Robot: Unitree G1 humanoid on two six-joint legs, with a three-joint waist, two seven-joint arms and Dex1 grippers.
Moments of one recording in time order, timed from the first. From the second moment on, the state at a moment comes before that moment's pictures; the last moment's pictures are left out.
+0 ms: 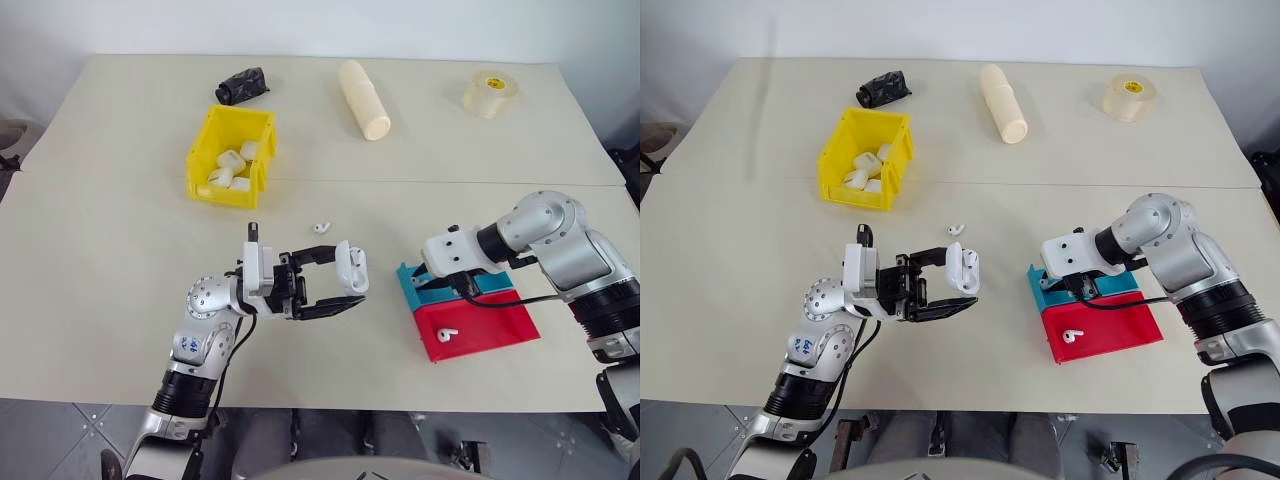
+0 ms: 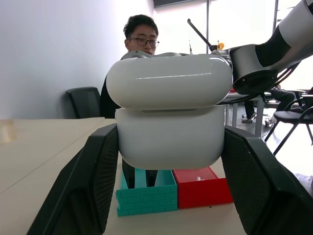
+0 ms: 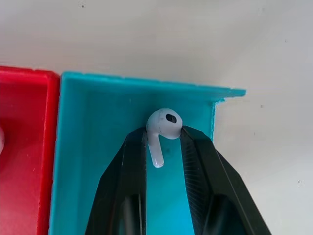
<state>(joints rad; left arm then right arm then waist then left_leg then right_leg) -0.31 0.24 -0.12 -0.06 -0.50 -0.07 -1.13 -0.74 -0.87 0.39 0.20 -0.08 -0.04 1.50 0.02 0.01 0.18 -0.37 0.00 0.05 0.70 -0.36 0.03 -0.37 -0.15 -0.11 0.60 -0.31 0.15</state>
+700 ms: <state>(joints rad) -0.30 0.24 -0.12 -0.06 -0.50 -0.08 -1.12 -0.71 -0.84 0.37 0.18 -0.06 0.02 1.48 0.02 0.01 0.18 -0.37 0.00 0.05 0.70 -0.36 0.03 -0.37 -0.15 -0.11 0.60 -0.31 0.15</state>
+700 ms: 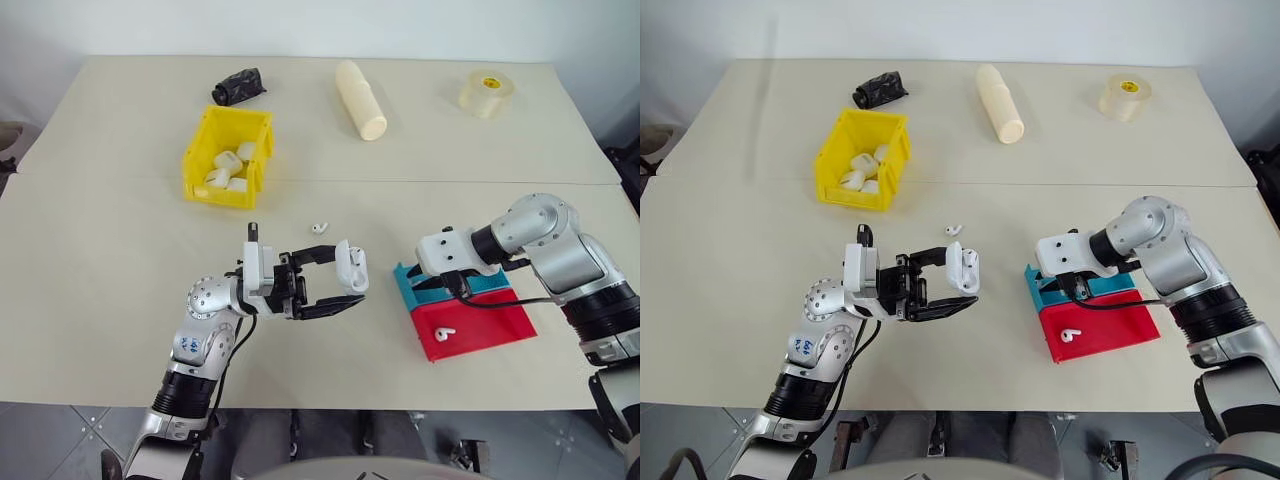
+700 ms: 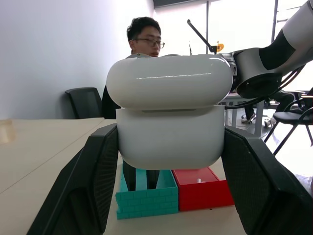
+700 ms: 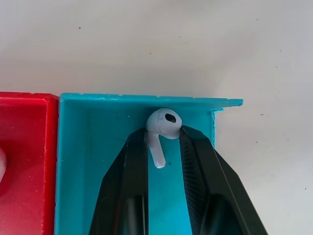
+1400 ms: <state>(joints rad) -0.30 0.24 -0.12 -0.06 -0.50 -0.08 -1.12 -0.69 -0.97 0.34 0.26 -0.06 -0.01 1.49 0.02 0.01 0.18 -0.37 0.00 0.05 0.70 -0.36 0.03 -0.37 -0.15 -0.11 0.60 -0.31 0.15</state>
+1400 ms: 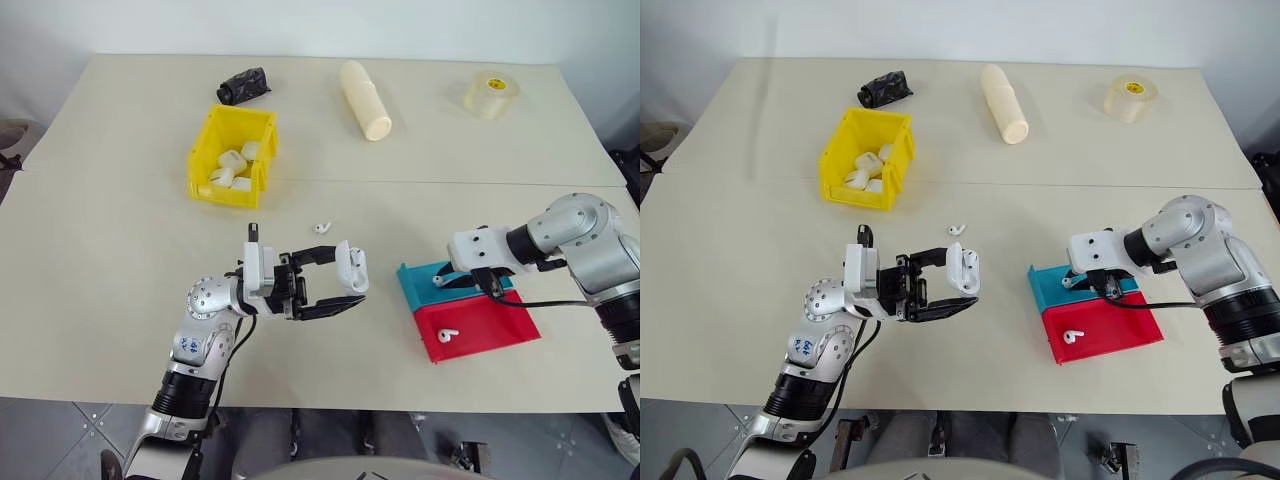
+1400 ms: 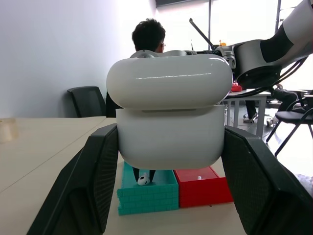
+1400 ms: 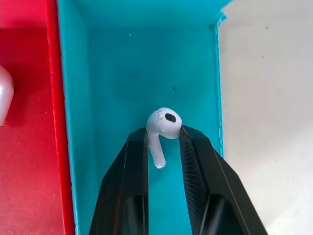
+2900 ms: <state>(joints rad) -0.30 0.25 -0.13 -0.06 -0.50 -0.07 -1.12 -0.65 -0.94 0.30 0.09 -0.09 0.15 1.49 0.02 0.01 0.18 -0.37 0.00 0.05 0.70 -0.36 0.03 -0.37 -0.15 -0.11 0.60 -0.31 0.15</state>
